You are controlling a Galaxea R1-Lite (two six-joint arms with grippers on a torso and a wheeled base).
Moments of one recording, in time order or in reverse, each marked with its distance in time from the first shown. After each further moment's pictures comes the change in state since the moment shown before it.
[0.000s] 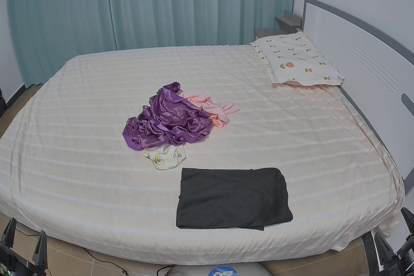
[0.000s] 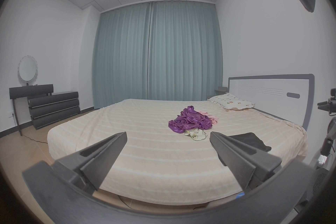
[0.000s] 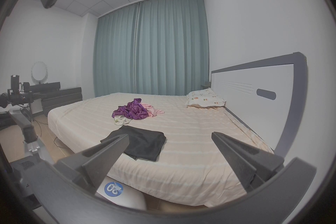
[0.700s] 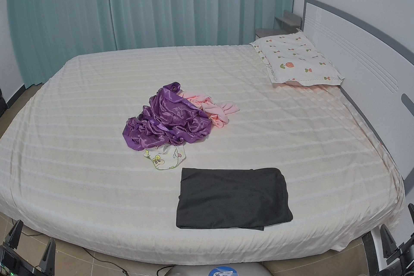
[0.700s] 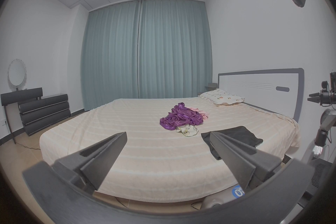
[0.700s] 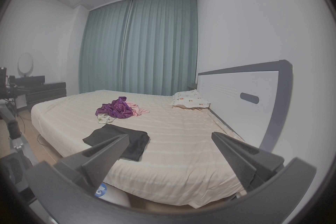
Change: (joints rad) left arm -0.001 0.002 0.004 0.018 -0.113 0.022; right arm -0.040 0.004 0.000 0.003 -0.111 -0.037
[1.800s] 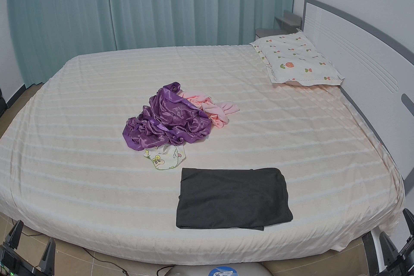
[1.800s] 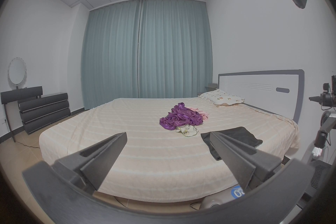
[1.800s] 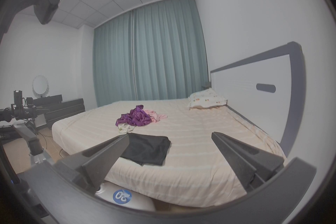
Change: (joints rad) left arm 0.000 0.002 0.000 -0.001 0.000 -0.012; right arm 0.139 -0.078 -0.001 0.009 0.023 0.160
